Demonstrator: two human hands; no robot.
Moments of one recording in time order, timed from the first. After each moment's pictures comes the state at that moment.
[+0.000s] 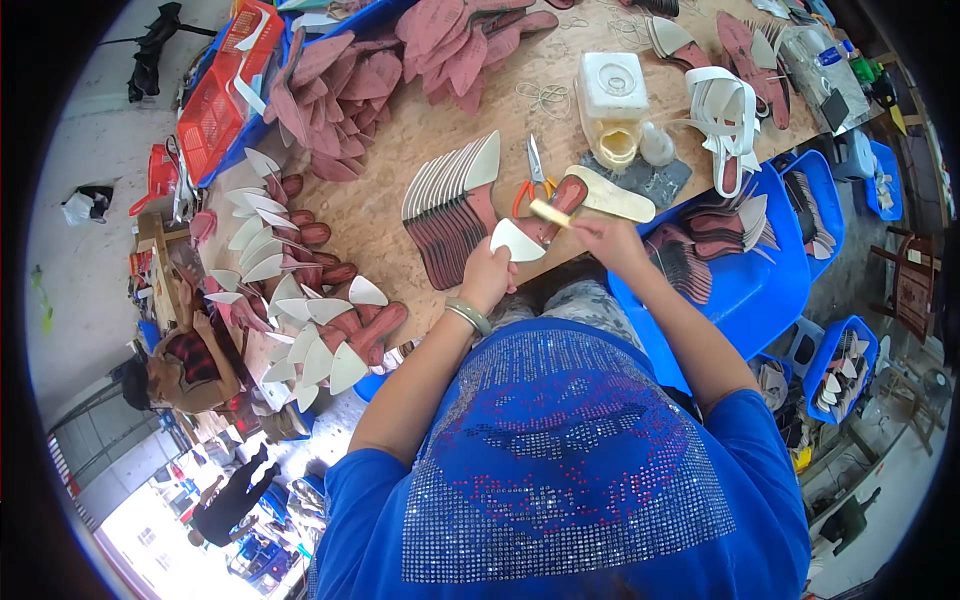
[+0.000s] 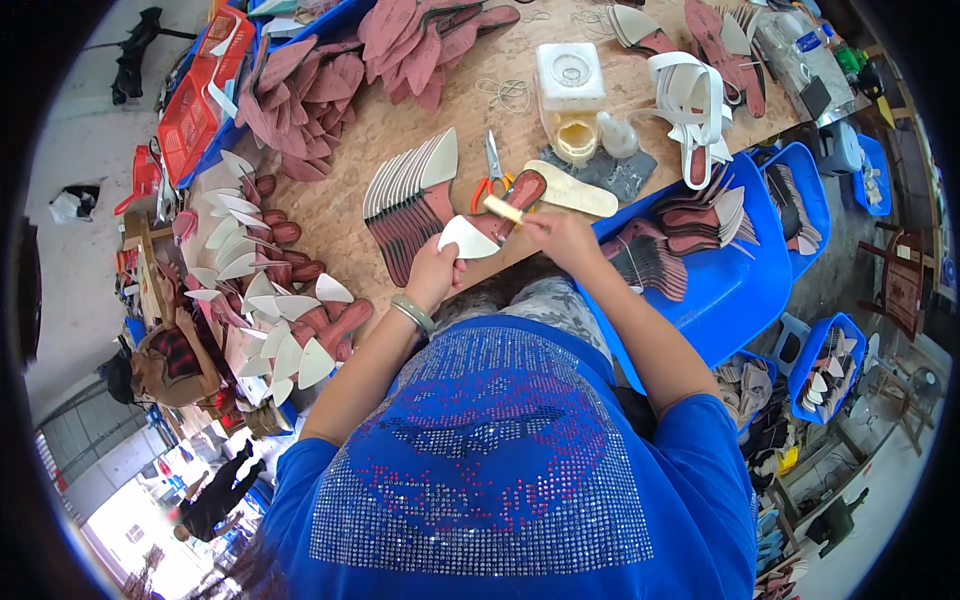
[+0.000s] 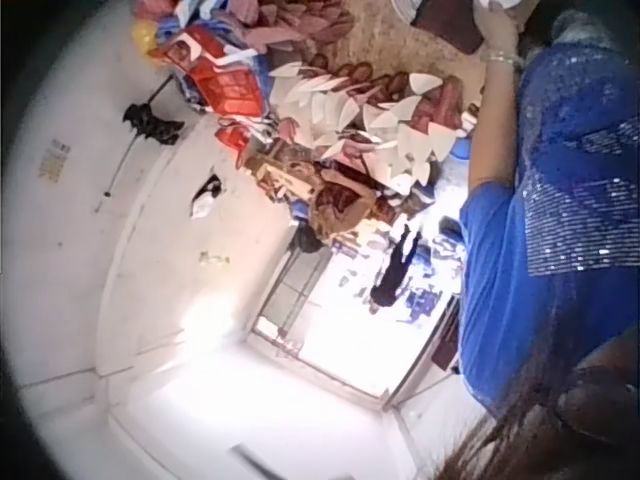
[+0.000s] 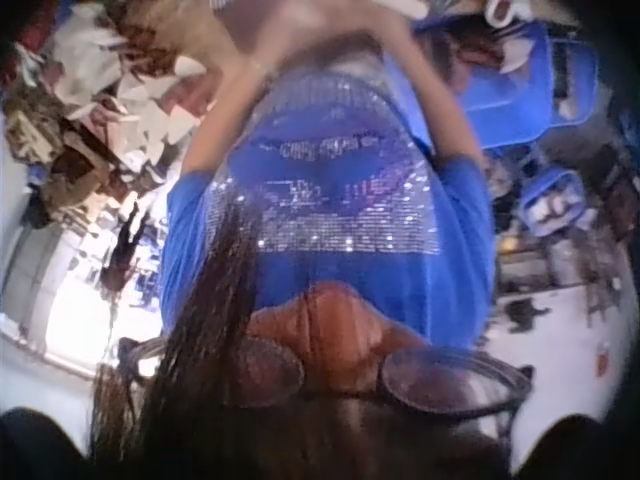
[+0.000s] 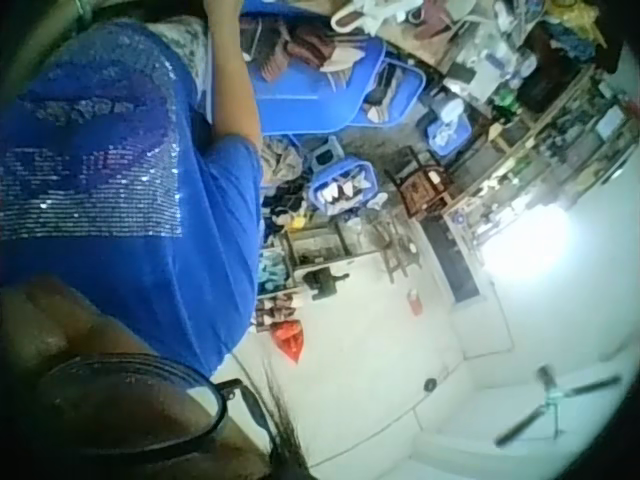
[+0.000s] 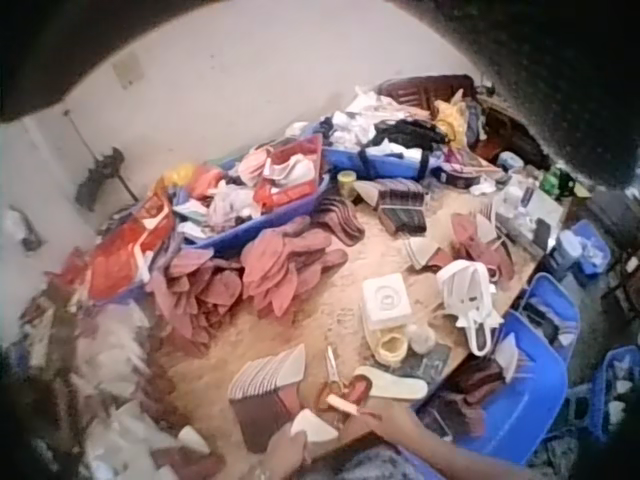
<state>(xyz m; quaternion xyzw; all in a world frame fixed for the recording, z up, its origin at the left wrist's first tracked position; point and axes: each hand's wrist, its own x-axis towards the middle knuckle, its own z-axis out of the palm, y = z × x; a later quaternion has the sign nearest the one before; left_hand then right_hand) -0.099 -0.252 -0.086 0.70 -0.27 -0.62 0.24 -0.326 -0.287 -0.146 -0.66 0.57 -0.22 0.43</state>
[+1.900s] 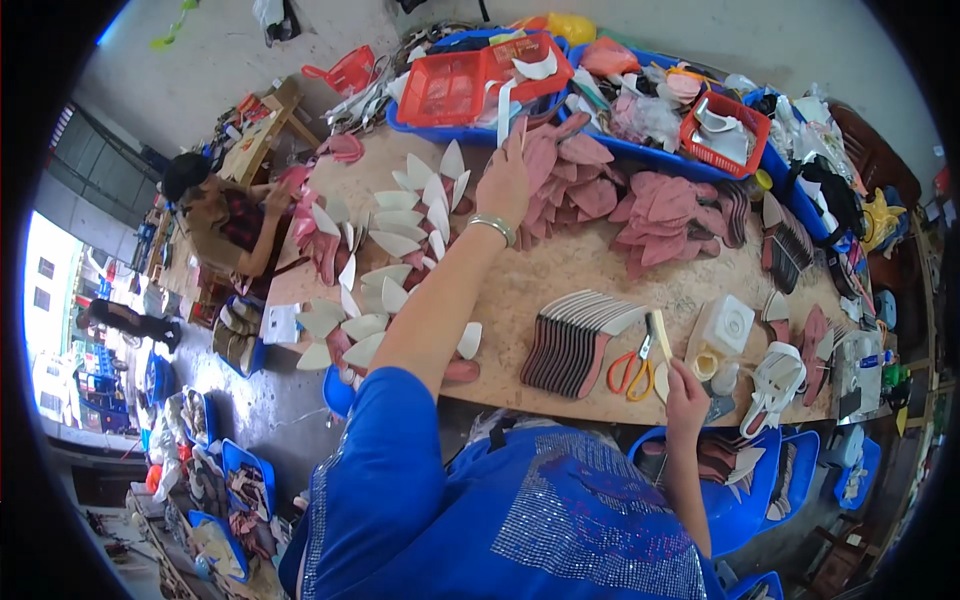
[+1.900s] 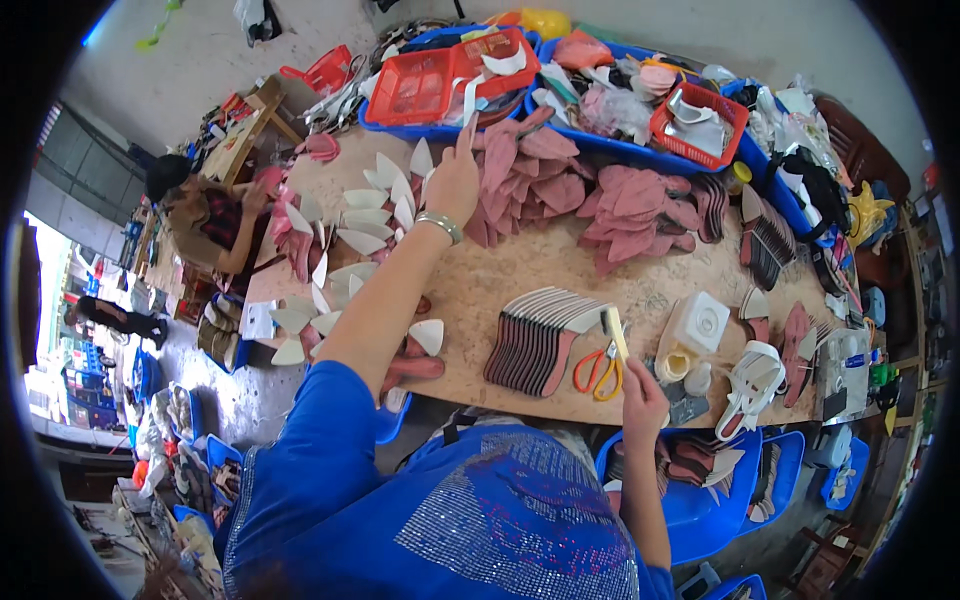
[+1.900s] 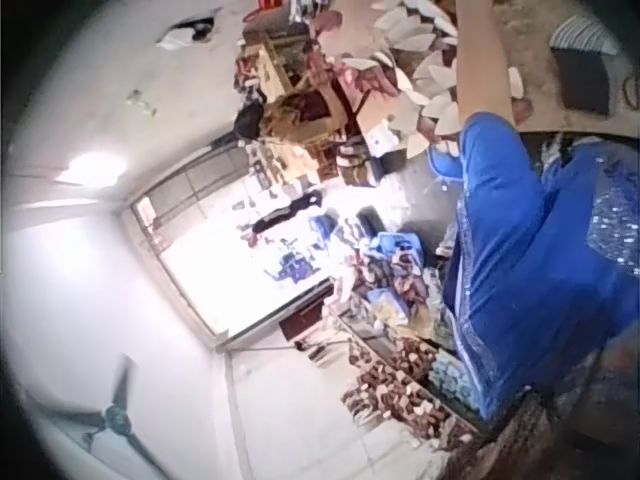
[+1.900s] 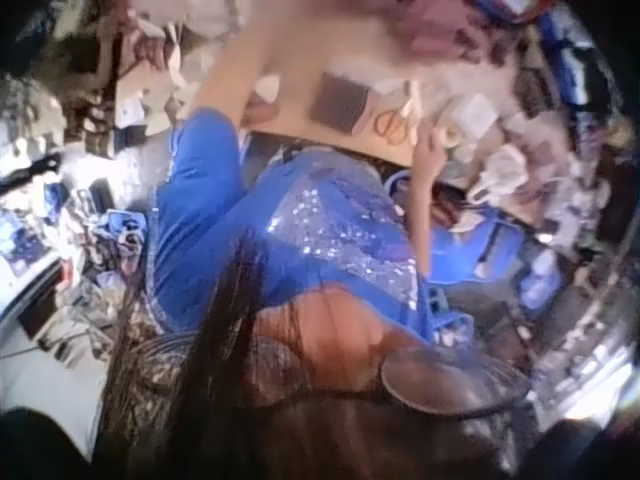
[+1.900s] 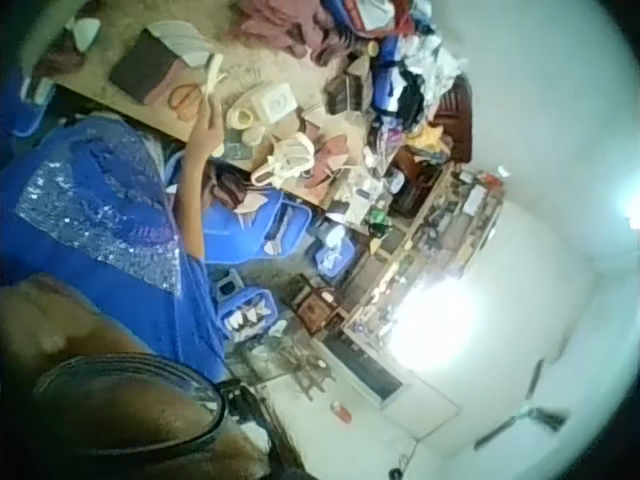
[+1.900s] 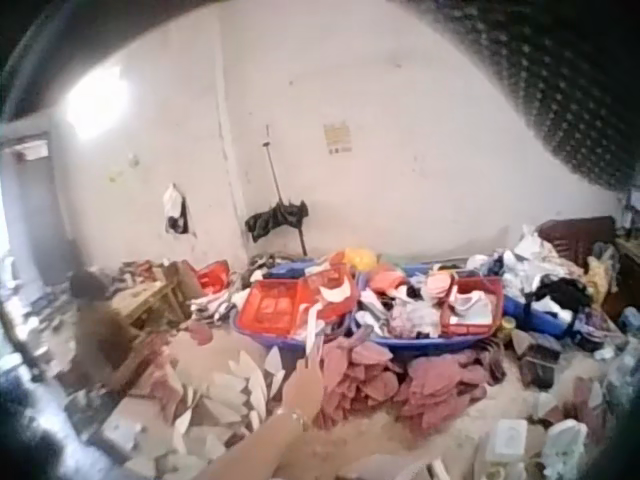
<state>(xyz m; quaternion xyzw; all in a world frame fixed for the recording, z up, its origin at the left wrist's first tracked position) 0.154 -0.392 0.082 0.83 -0.51 0.03 0.23 -0.245 -0.301 -0.008 -0.55 0.56 -0.38 0.48</state>
